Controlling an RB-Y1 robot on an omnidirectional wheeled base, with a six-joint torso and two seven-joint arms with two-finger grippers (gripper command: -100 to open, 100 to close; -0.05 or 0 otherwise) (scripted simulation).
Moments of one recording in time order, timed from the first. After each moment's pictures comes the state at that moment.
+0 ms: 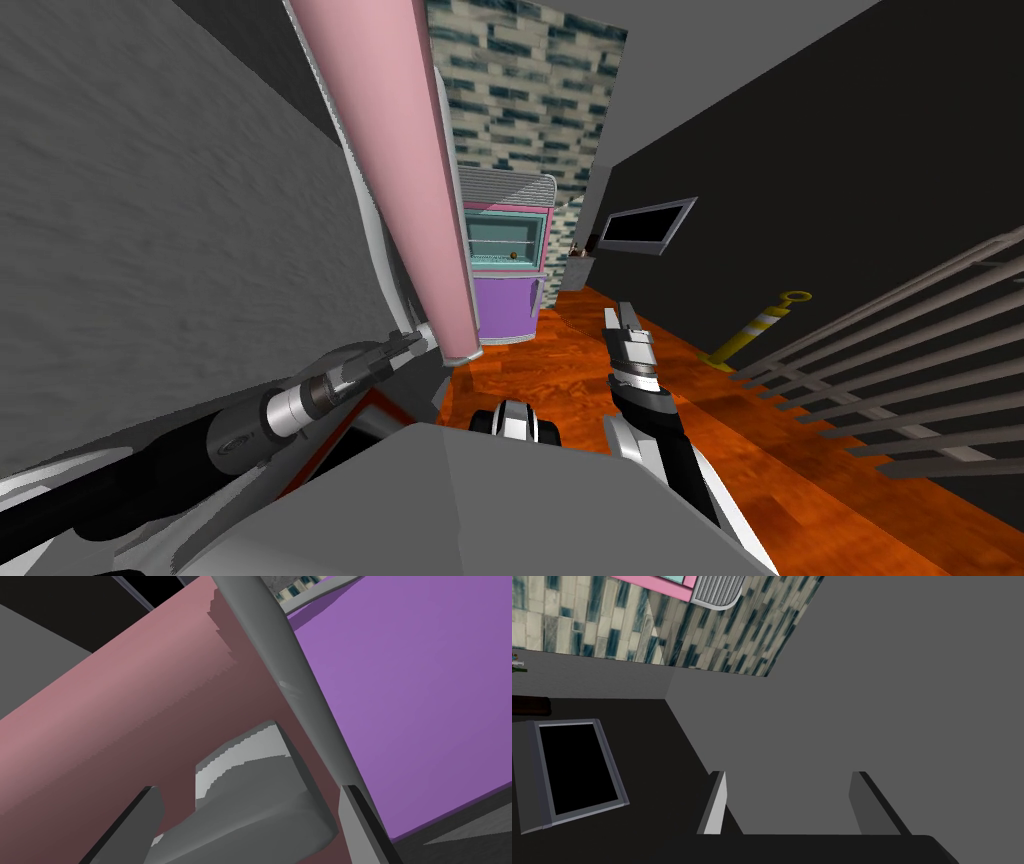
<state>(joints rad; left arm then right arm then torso) 1.61 1.07 0.70 -2.59 0.44 -0.49 0.05 0.52 -0.02 0.02 -2.33 0.11 -0.50 0.10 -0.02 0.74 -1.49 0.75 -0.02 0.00</state>
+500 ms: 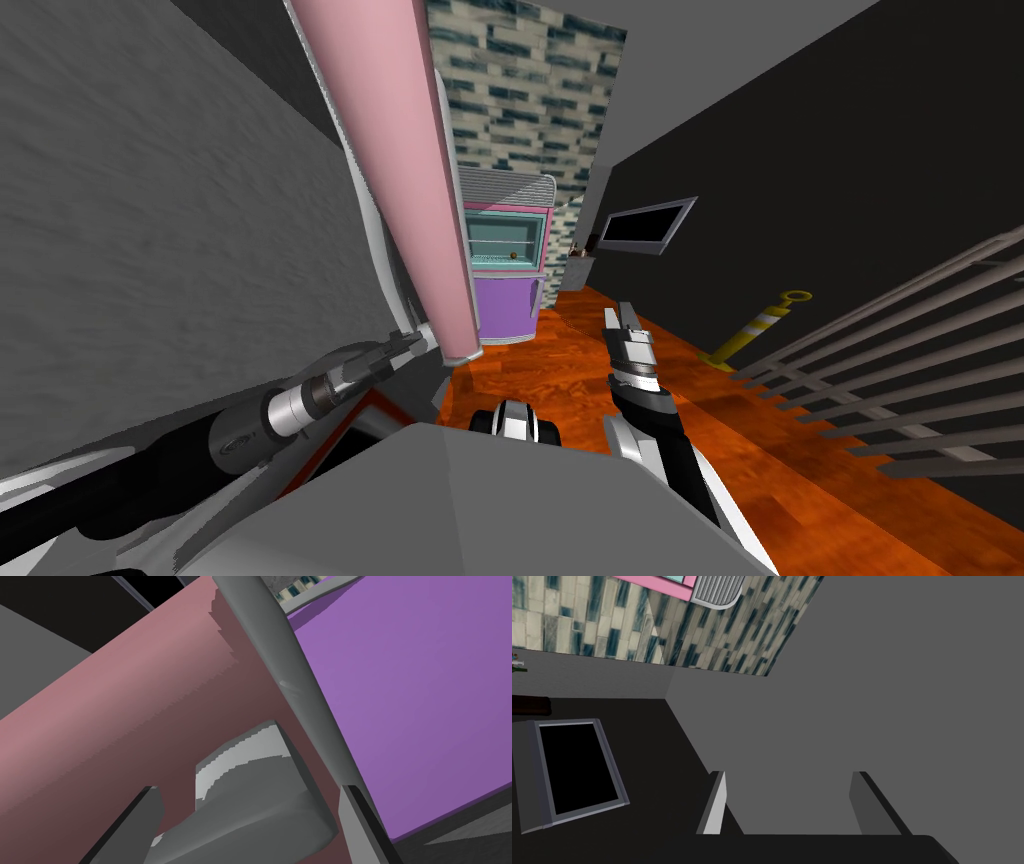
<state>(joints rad) 1.61 1.07 0.70 -2.59 0.45 -0.48 0.05 0.52 -0.02 0.02 -2.33 0.11 -0.50 0.10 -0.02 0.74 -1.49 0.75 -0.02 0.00</state>
